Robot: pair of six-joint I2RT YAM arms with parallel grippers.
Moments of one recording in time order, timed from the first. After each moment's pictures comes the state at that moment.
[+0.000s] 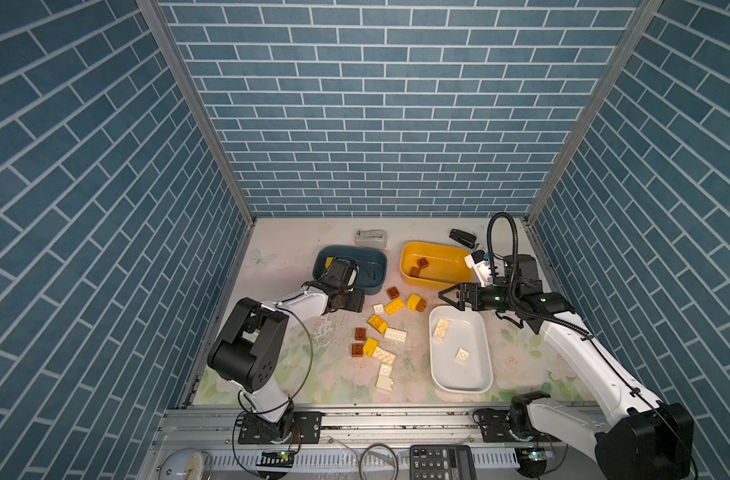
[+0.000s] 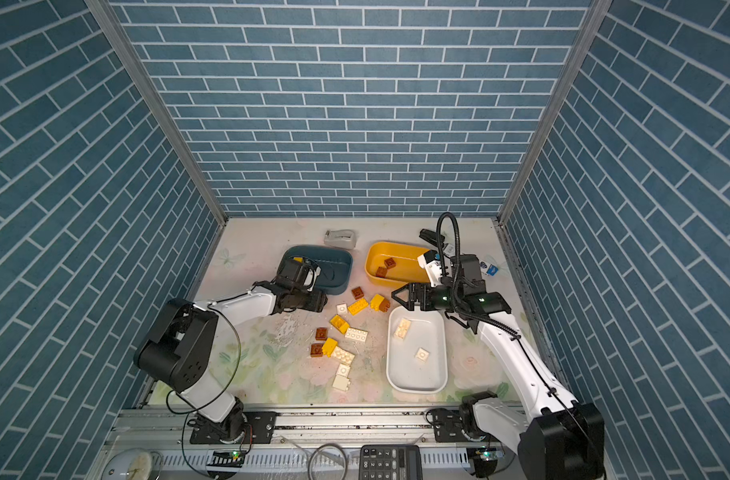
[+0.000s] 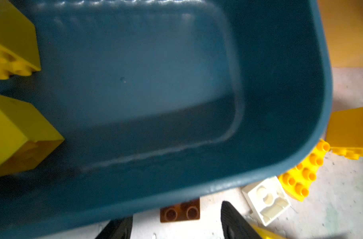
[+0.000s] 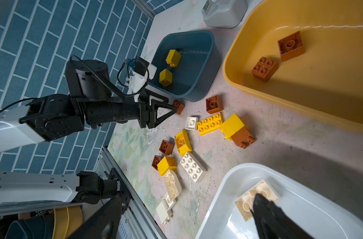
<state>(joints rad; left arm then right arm) -0.43 1.67 0.90 -0.21 0.07 -0.19 0.28 1.10 0.87 -0.54 -0.72 0.29</state>
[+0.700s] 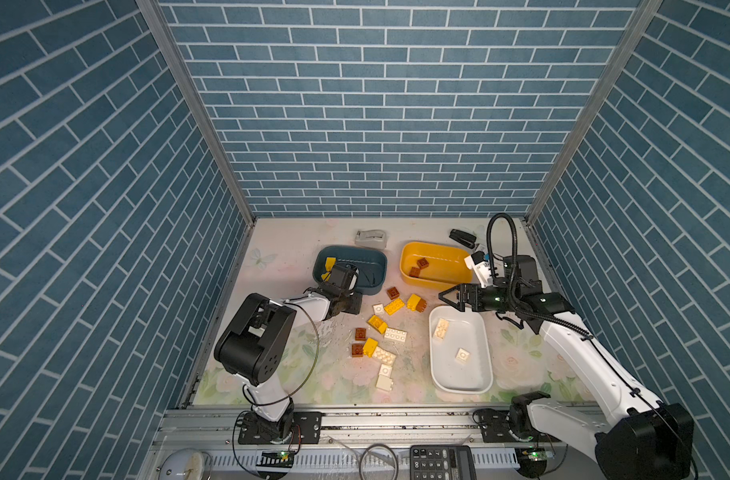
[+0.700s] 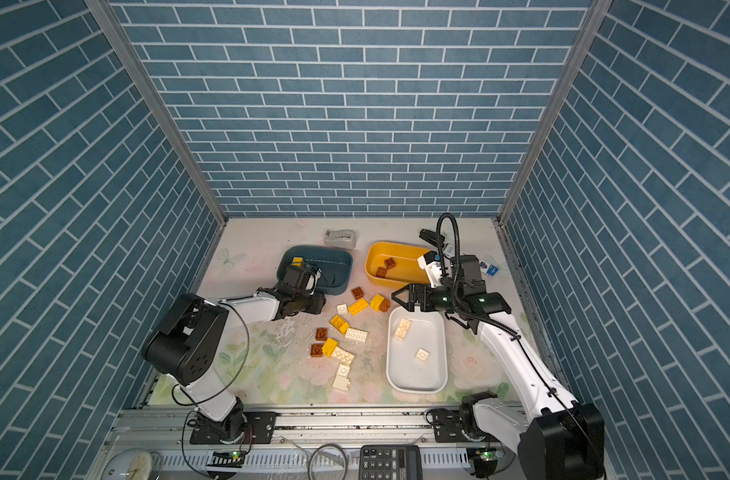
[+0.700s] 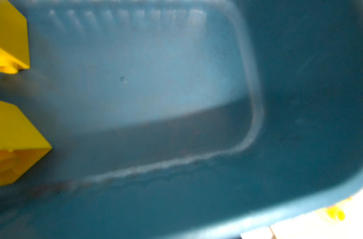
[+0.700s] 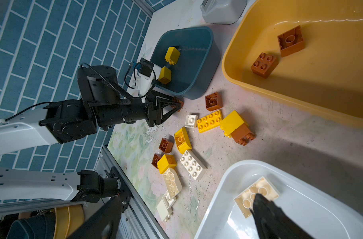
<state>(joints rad) -0.44 1.72 0.83 -0.05 0.04 -0.20 0.28 1.10 0.87 -0.55 -0.72 0.29</state>
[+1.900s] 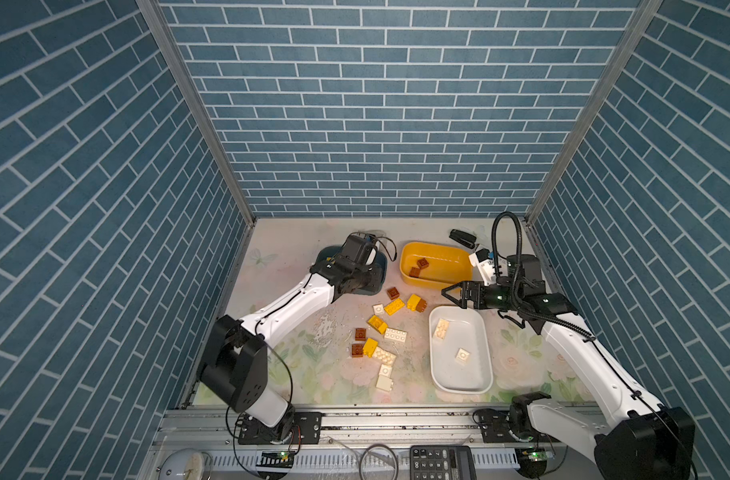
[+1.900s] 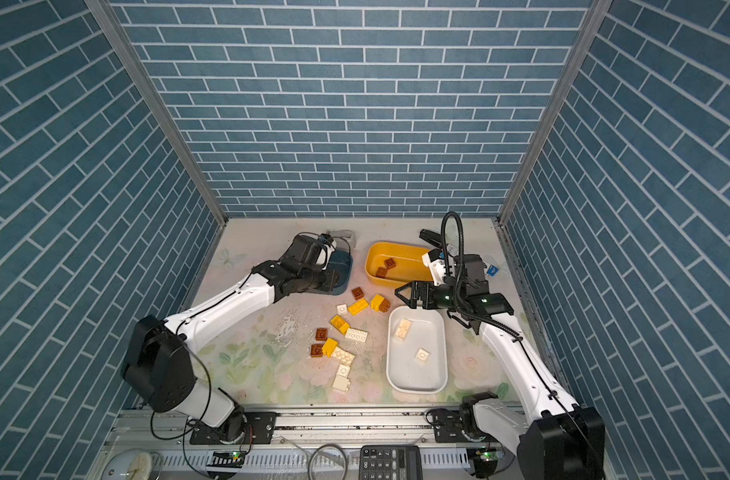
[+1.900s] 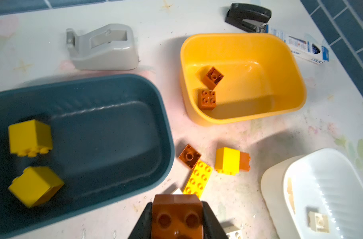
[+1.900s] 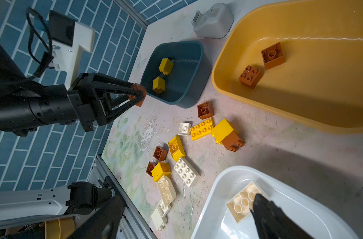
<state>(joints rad) -0.59 1.62 1.27 -0.47 0.05 -0.26 0.25 1.09 0.87 -0.52 -0.68 0.30</state>
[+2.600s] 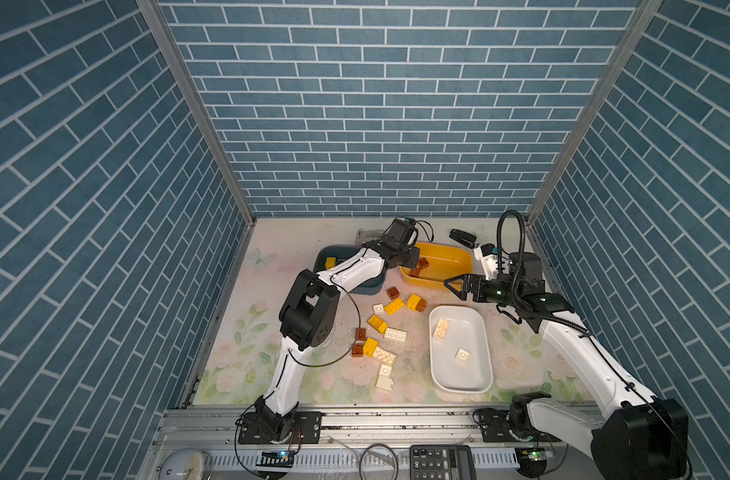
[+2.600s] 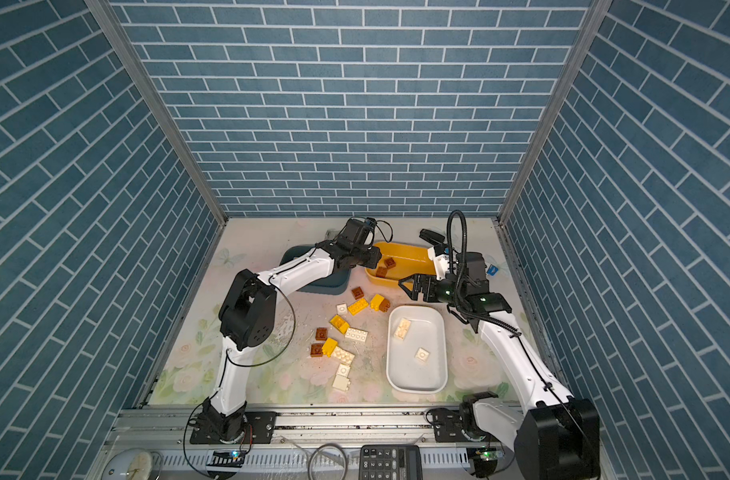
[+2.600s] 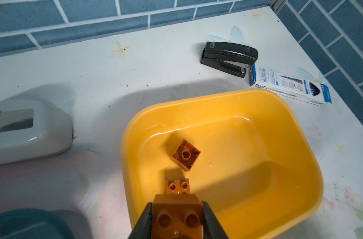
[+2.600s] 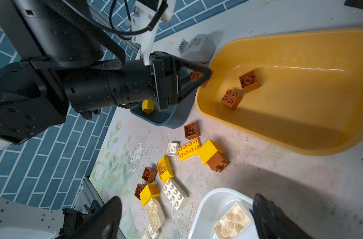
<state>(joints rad) -0.66 2.19 1.81 -0.36 0.02 -0.26 0.22 1.12 0.84 -0.38 -0.63 0.35</state>
